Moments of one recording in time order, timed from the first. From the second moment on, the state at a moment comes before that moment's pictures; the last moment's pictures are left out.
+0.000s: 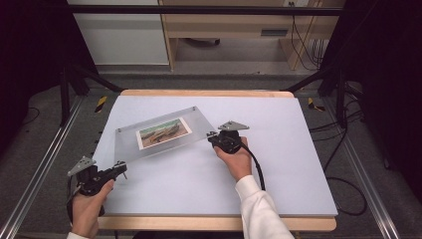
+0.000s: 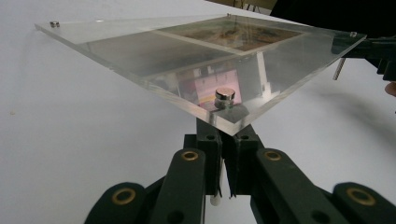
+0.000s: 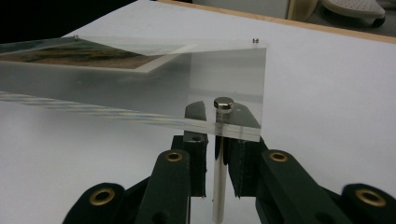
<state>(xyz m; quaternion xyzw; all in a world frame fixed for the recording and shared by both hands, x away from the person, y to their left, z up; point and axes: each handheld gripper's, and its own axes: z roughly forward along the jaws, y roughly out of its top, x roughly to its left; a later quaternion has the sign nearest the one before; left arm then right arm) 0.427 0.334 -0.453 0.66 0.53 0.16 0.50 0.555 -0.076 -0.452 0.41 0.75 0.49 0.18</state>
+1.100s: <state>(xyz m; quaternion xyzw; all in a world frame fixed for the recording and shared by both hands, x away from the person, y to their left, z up) 0.436 0.328 -0.457 0.66 0.53 0.20 0.50 0.559 -0.076 -0.452 0.41 0.76 0.48 0.17</state>
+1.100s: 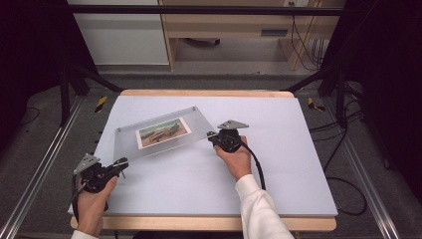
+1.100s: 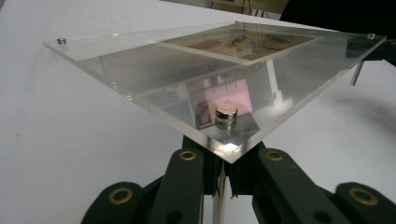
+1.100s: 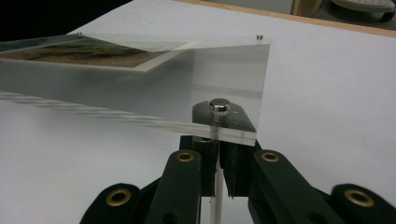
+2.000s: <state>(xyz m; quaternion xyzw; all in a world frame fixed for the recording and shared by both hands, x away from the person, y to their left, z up) 0.437 0.329 -0.454 0.66 0.52 0.21 0.49 0.557 -0.072 -0.452 0.41 0.76 0.48 0.17</state>
